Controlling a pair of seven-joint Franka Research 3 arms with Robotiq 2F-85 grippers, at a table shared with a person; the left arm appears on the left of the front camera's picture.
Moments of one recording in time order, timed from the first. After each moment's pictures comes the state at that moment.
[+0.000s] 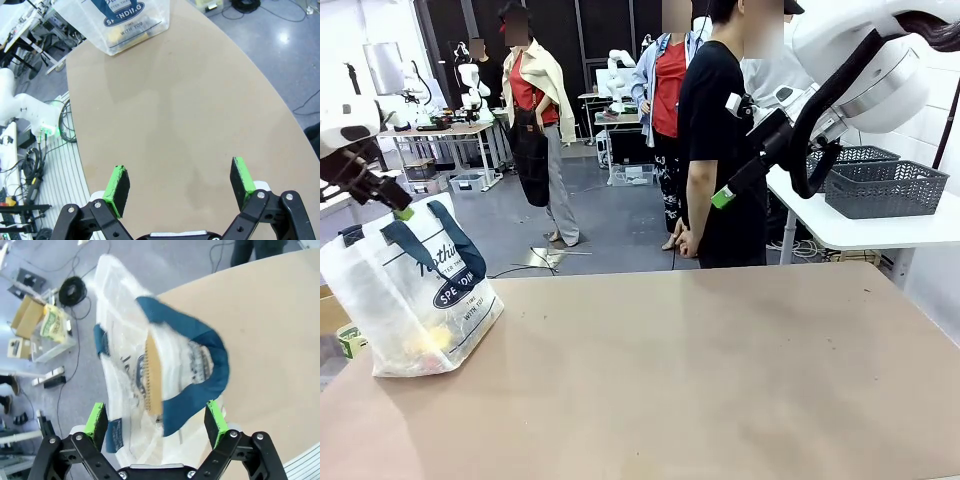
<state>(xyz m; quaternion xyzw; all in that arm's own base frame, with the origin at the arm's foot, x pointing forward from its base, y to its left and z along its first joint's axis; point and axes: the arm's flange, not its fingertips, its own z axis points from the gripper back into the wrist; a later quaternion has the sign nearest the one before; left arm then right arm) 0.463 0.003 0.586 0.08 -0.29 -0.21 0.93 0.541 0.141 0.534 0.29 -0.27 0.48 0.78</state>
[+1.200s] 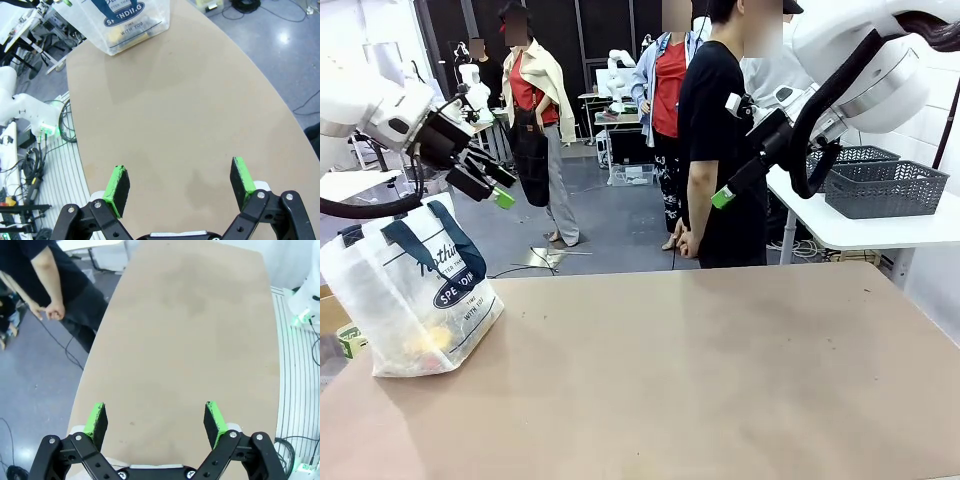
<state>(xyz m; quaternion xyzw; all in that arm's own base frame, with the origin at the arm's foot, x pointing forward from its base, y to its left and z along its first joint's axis) 0.522 -0.107 0.579 -0.19 -0.33 -0.60 0.70 0.541 0.142 0.534 0.29 -0.27 0.48 0.78</state>
